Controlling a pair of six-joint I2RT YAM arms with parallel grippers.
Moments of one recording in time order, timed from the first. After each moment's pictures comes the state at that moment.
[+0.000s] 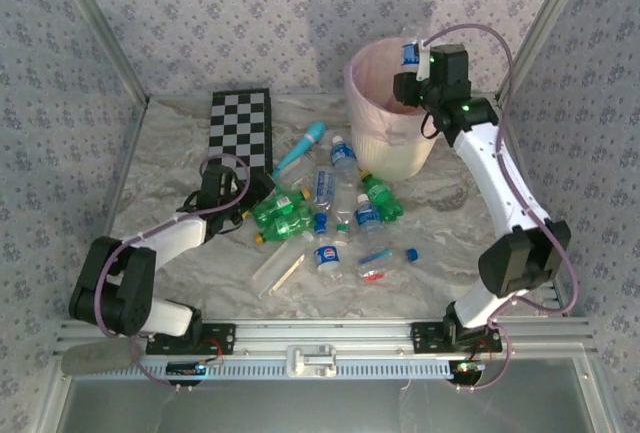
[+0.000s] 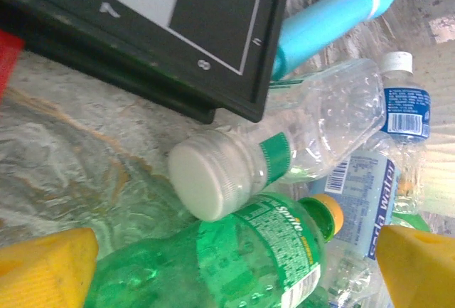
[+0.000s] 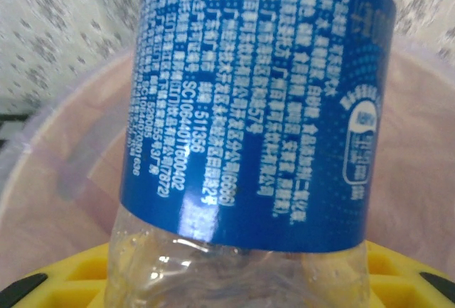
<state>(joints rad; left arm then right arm) -0.32 1.40 0.62 0.07 0.21 -0.97 0.24 1.64 1.71 -0.55 0.04 0.09</state>
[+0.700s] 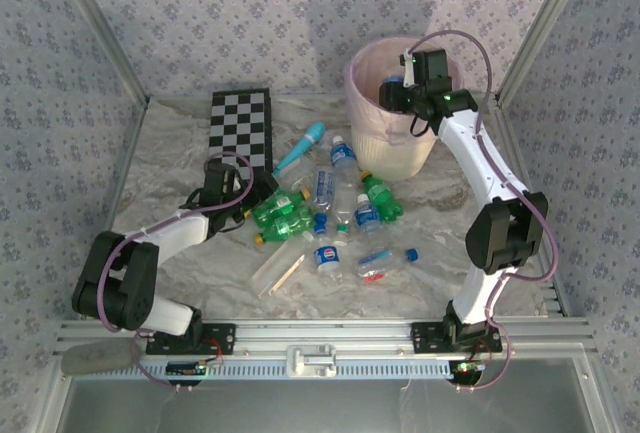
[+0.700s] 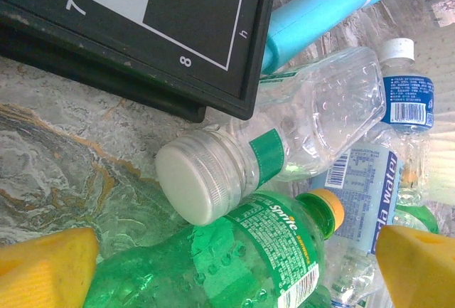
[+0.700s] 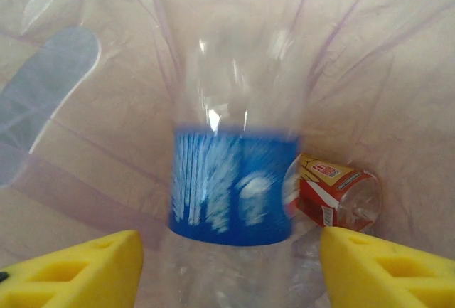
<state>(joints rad) -0.33 1.42 0.64 0.07 0.22 -0.93 0.24 1.78 1.78 -0.62 0.01 0.12</state>
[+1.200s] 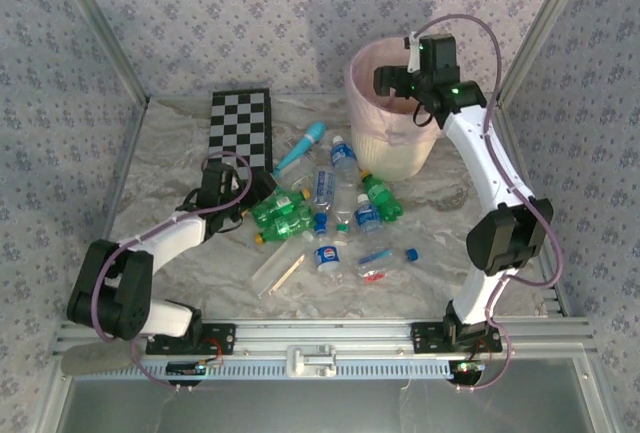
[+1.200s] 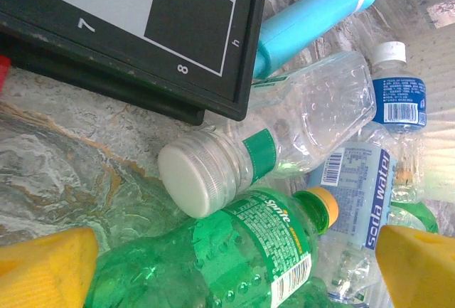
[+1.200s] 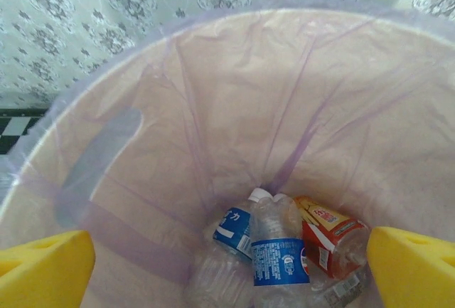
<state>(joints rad) -0.33 1.36 0.64 0.01 0.19 -0.90 0.24 1.75 1.88 -0.64 0.01 0.12</state>
